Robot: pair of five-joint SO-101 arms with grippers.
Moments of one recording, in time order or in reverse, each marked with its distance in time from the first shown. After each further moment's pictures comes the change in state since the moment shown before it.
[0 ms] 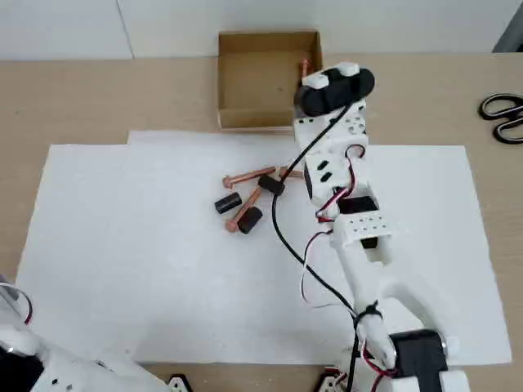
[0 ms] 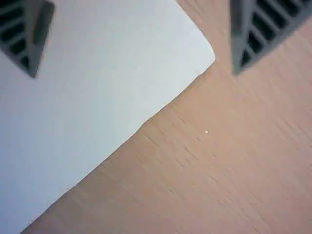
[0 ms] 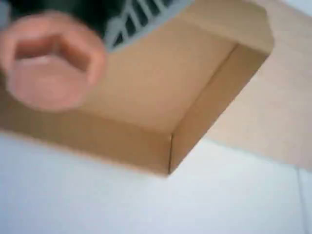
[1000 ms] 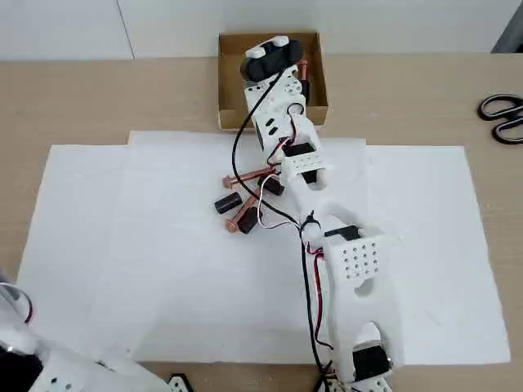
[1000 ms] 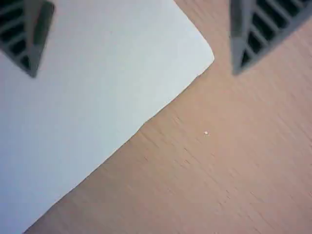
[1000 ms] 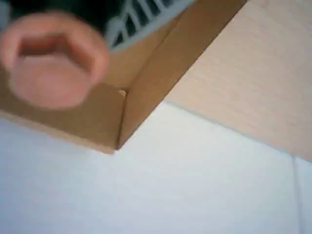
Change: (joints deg) left arm 0.2 0.4 -0.2 0.0 -0.6; right arm -5.8 61.7 -62.1 -0.6 0.0
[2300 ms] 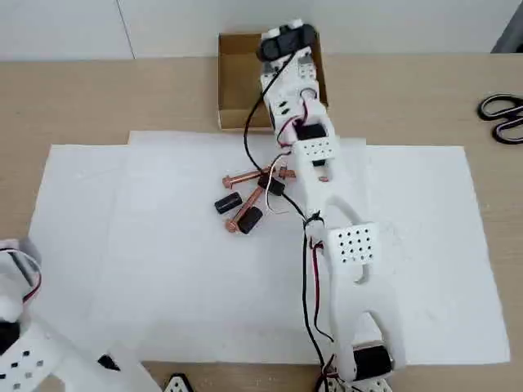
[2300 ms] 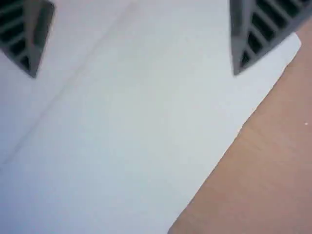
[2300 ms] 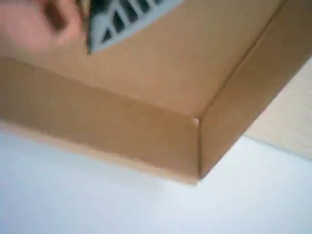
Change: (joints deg) left arm 15.6 7.4 0.0 0.0 4.2; right arm 3.9 15.3 -36.2 28.7 -0.1
